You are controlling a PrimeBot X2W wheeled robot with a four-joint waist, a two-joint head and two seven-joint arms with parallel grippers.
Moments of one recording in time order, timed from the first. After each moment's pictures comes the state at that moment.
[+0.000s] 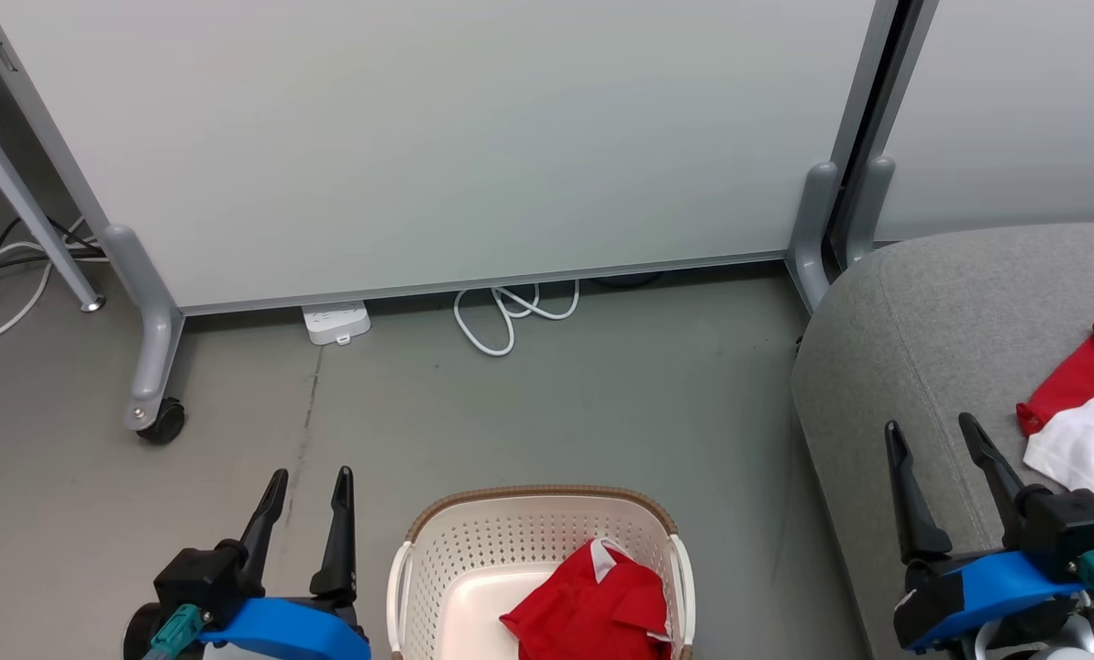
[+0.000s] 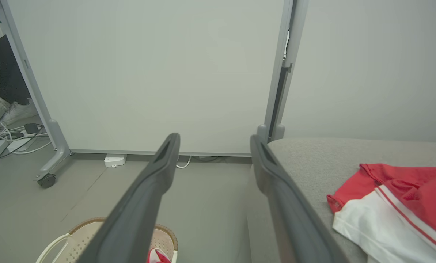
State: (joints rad) left arm -0.06 0.12 -0.15 0.35 -0.34 -0.13 -0.26; right arm -0.01 -0.05 -0.10 0.05 0.03 0.13 -0.07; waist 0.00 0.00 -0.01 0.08
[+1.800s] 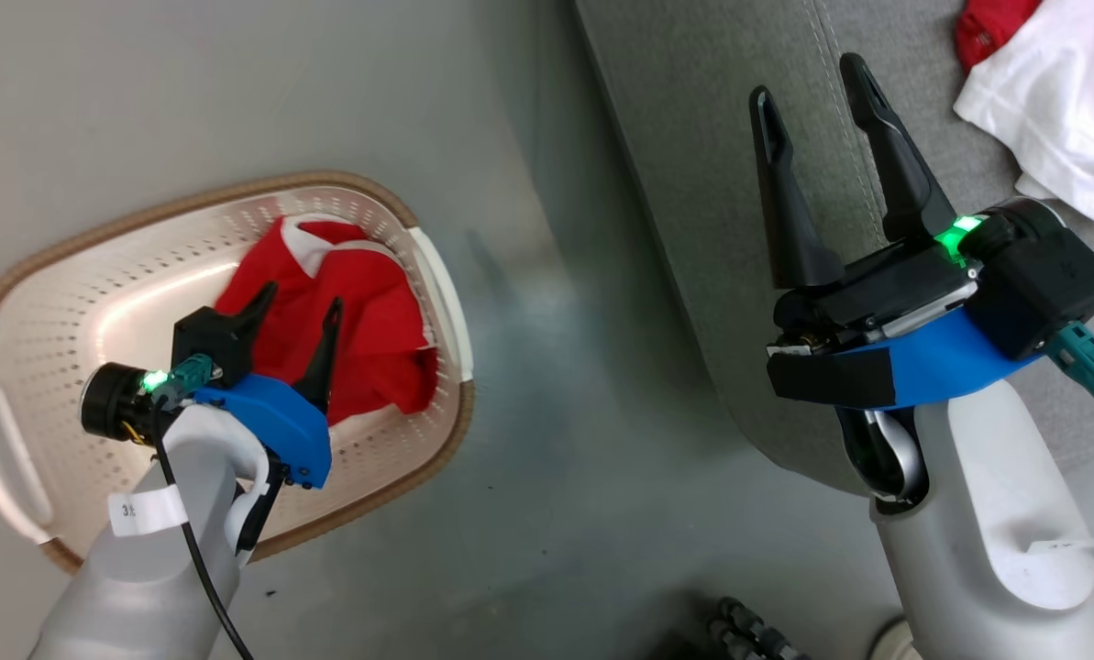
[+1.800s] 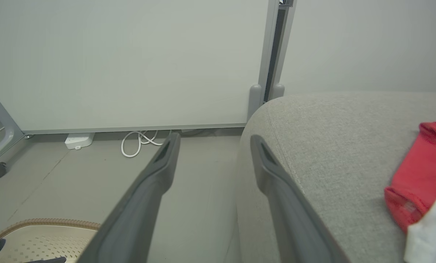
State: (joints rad) left arm -0.64 0.29 -0.55 0.83 -0.46 -0.13 -0.25; right arm -0.54 -0.05 0.18 0.08 0.18 0.13 -0.24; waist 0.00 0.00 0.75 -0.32
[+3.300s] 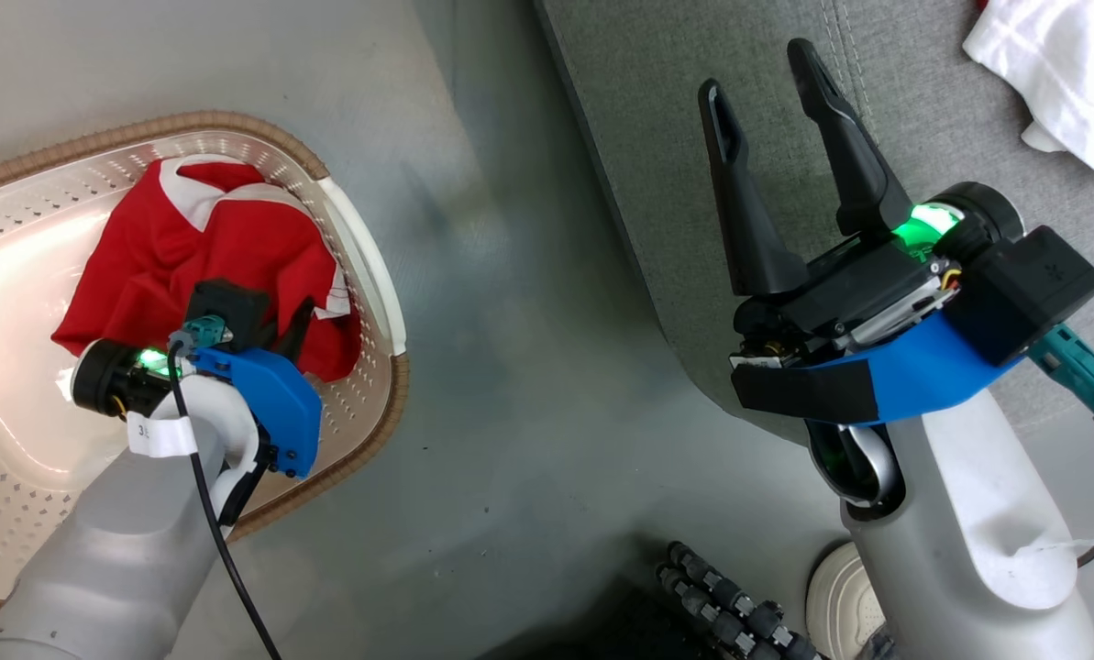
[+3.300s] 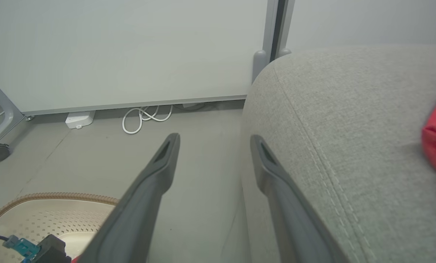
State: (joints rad) left arm -0.81 0.35 -0.94 0.97 -0.74 -0.13 -0.17; right arm -0.57 -0.05 0.27 0.04 0.28 0.13 -0.26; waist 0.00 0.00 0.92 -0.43
